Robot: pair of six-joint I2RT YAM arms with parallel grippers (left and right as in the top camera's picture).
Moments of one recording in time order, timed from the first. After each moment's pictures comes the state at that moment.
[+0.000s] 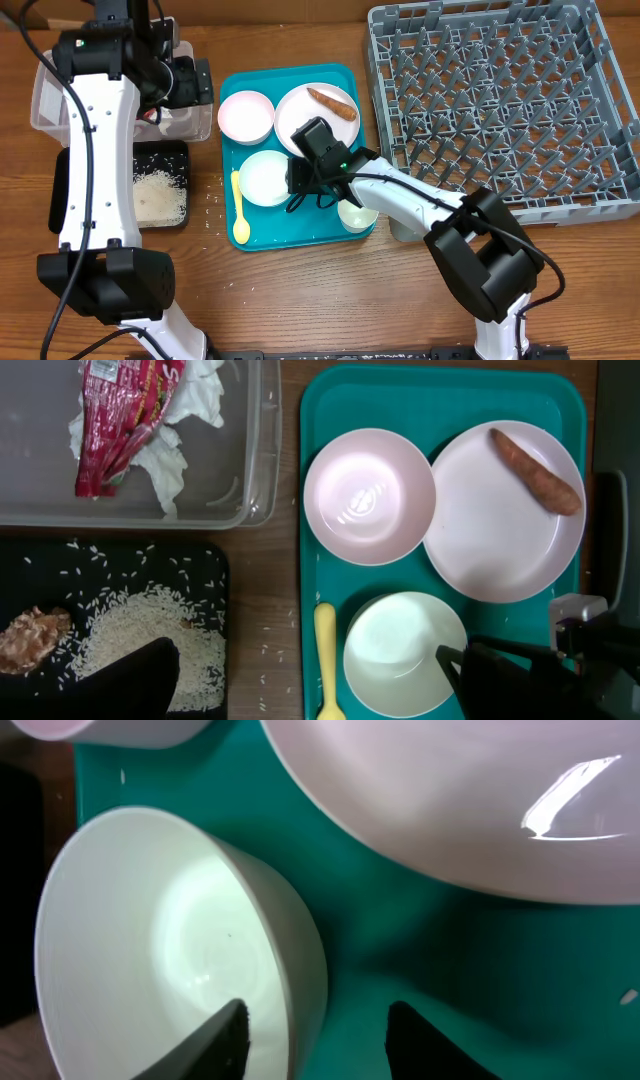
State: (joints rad) left arm 0.06 1.88 2.05 -1.33 0.11 -0.10; right arm 0.72 2.03 1.36 -0.35 -0.14 0.69
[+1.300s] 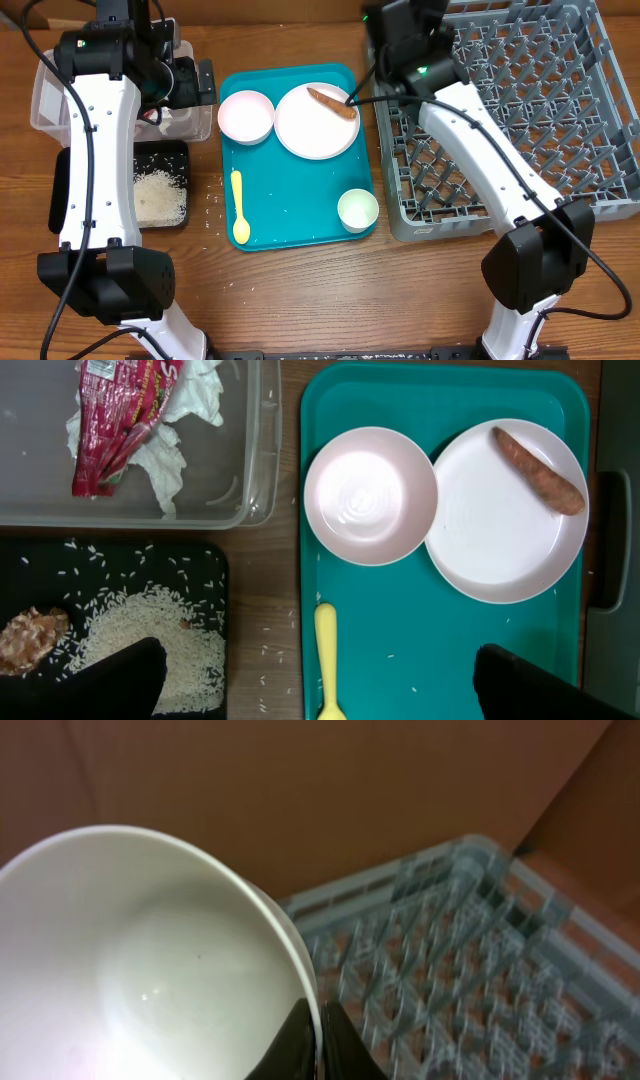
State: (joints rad) left arm 0.06 1.88 2.04 -1.32 0.11 -0.10; right arm 0.43 1.97 1.88 -0.53 0.84 0.39
